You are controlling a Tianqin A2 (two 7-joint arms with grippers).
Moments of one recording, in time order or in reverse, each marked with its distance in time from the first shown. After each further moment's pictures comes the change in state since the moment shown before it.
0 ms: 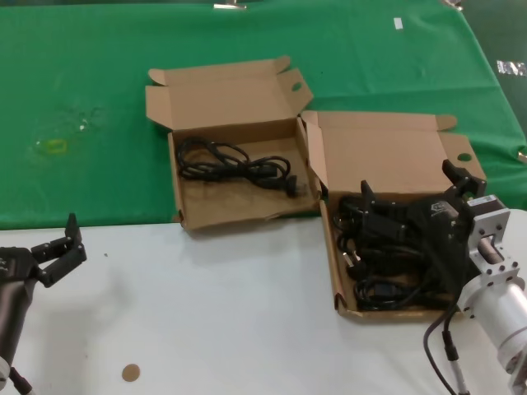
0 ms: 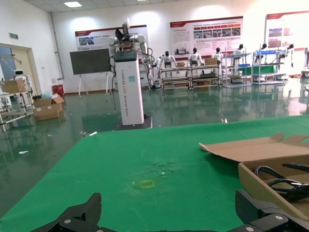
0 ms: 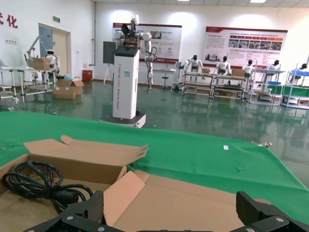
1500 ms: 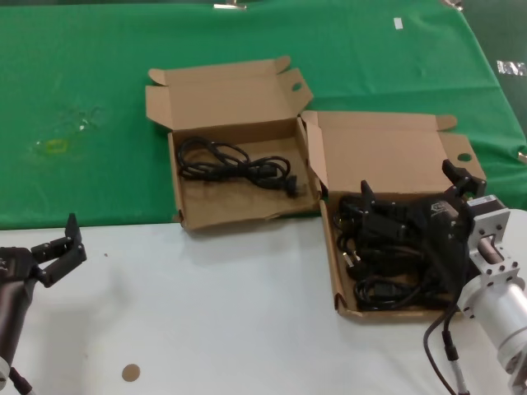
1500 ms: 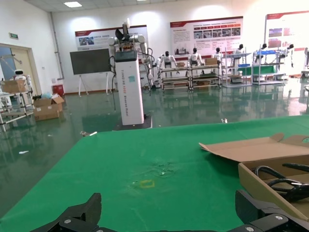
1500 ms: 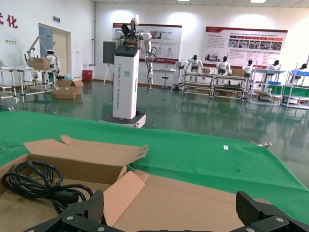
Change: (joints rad) left arm 0.000 0.000 0.000 0.000 0.000 0.000 0.000; right arm 0.000 0.000 0.000 0.000 0.000 0.000 0.000
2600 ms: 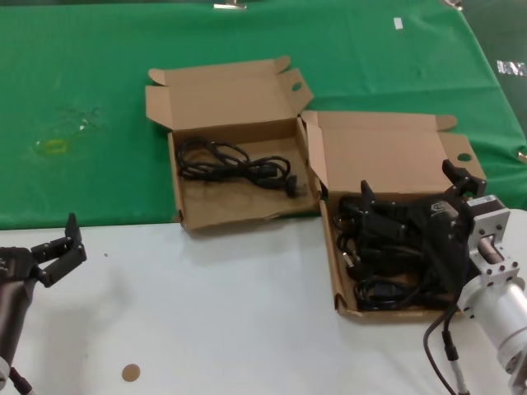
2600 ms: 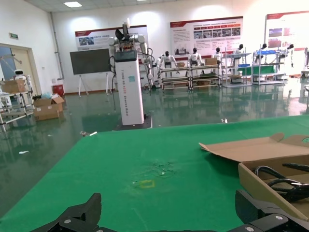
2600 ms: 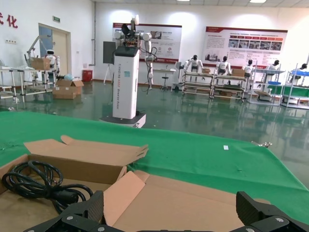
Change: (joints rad) left arm 0.000 0.000 0.000 0.000 0.000 0.000 0.000; right arm 0.000 0.000 0.000 0.000 0.000 0.000 0.000
